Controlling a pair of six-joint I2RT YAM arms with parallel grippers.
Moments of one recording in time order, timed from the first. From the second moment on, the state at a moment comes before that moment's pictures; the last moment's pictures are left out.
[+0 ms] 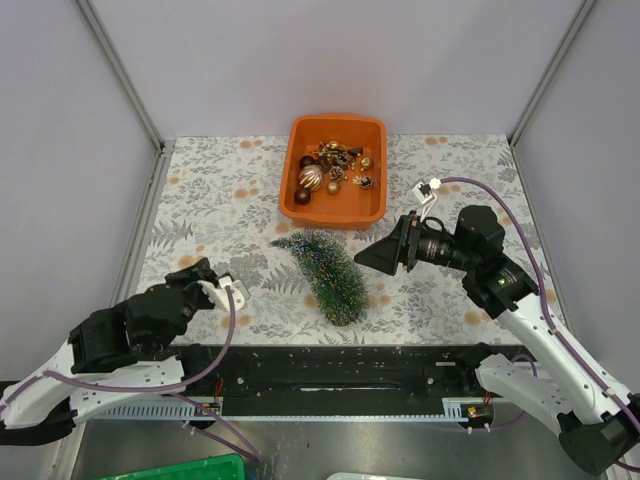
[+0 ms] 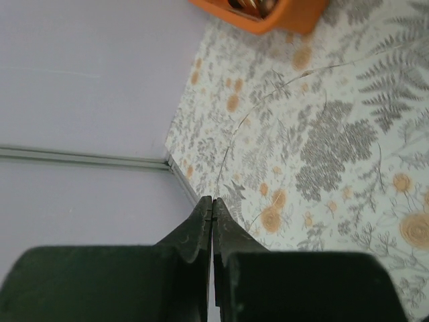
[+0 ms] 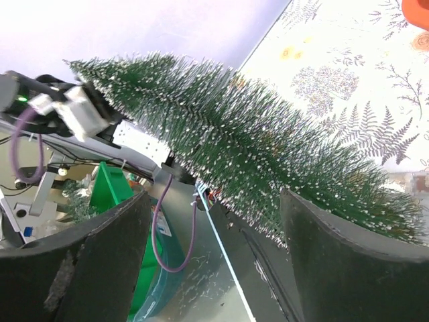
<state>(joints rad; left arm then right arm) -1.15 0.40 0.88 -0.98 -0.69 0.71 0.53 0.83 0.88 -0.18 -0.67 0.73</state>
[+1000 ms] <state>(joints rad) -0.17 1.11 1.35 -0.75 -0.11 0.53 0.53 0.90 0.88 -0.03 -0.70 0.73</state>
